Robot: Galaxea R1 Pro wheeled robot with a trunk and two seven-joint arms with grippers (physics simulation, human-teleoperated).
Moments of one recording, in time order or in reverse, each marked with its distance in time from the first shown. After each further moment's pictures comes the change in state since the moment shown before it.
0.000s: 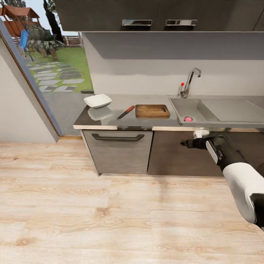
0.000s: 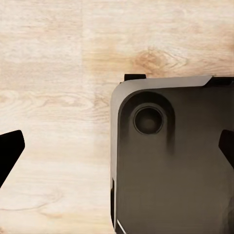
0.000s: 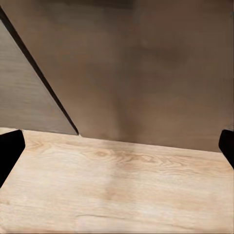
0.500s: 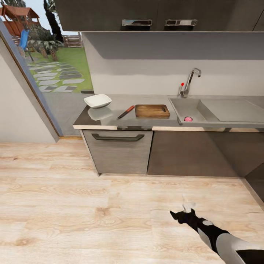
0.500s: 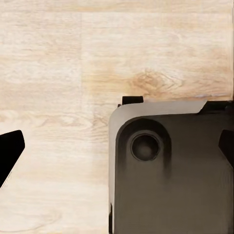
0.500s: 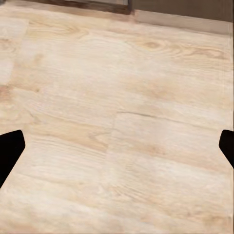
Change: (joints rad) left arm 0.000 -0.003 0.001 -0.070 -0.005 0.006 0.000; right arm 0.454 0.118 0.002 0.562 0.000 -0.857 0.000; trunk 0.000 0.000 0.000
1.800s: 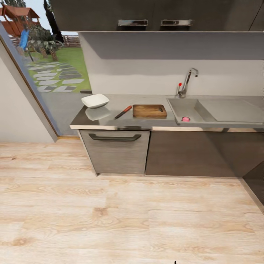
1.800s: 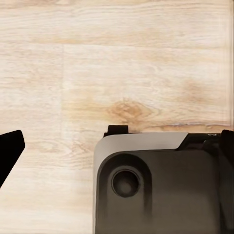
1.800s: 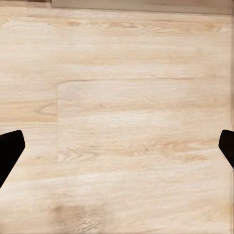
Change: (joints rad) left arm 0.000 -0.032 -0.002 -0.089 0.003 -0.002 0.000; right arm 0.506 0.198 -0.005 -0.106 -0.002 -0.518 -0.611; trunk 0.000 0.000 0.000
